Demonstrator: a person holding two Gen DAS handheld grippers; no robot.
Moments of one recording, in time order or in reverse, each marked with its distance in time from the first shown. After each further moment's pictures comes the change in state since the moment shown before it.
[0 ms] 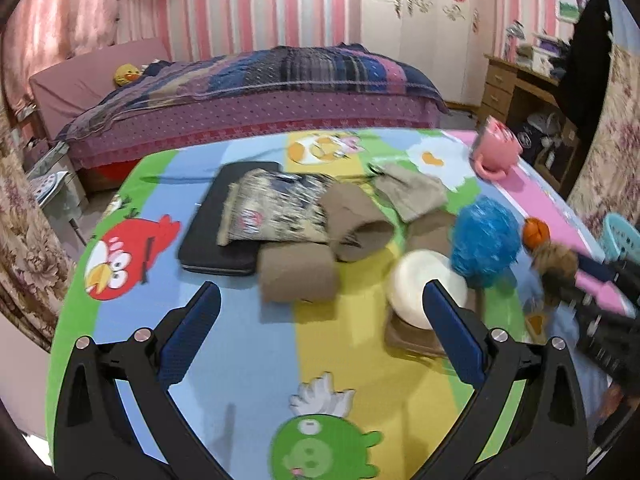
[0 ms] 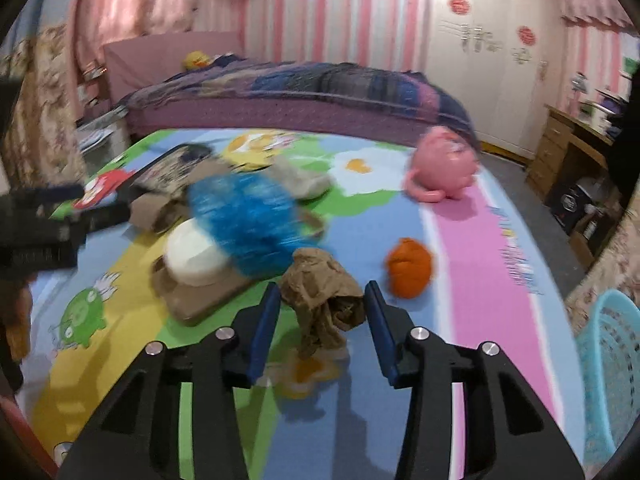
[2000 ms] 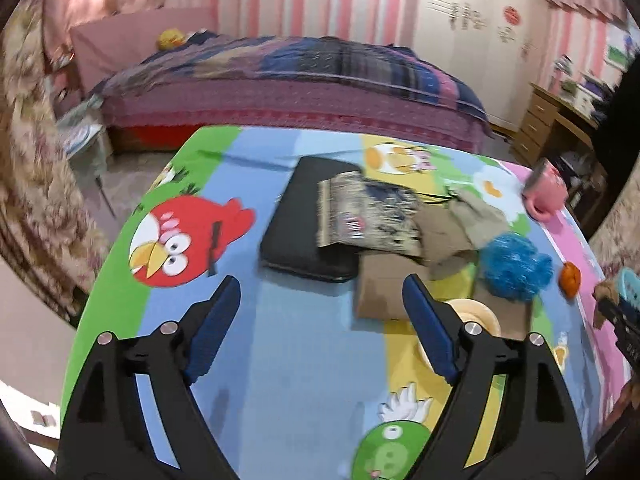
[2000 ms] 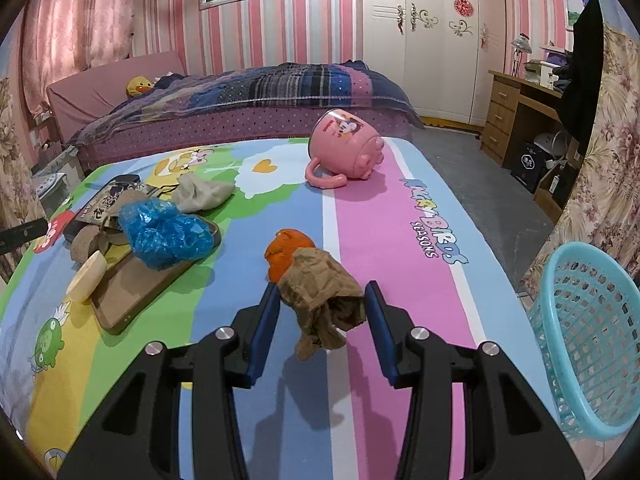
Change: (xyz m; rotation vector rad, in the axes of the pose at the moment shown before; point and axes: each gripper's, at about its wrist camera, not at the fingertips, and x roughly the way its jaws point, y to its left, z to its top) left arm -0.001 0.084 0.007 -0.223 0.025 0.071; right arm -0.003 -0.063 -0.006 0.151 0.012 -0.080
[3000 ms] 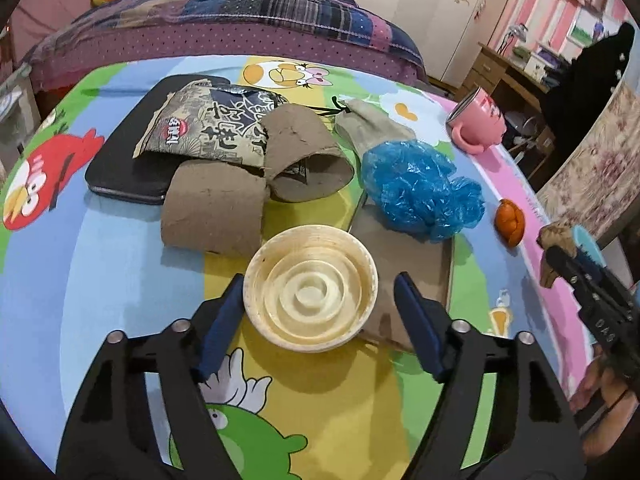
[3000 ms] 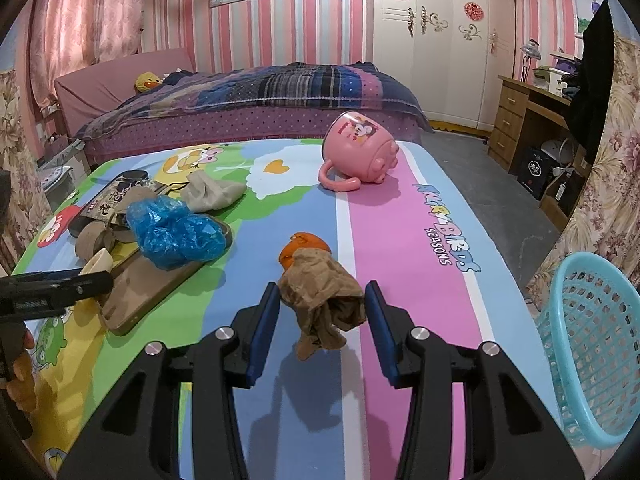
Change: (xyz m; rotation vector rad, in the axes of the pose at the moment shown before) left arm 0.040 -0.093 -0.040 0.065 0.185 -0.230; right arm 0.003 0.012 0.001 -0.036 -0.001 0.017
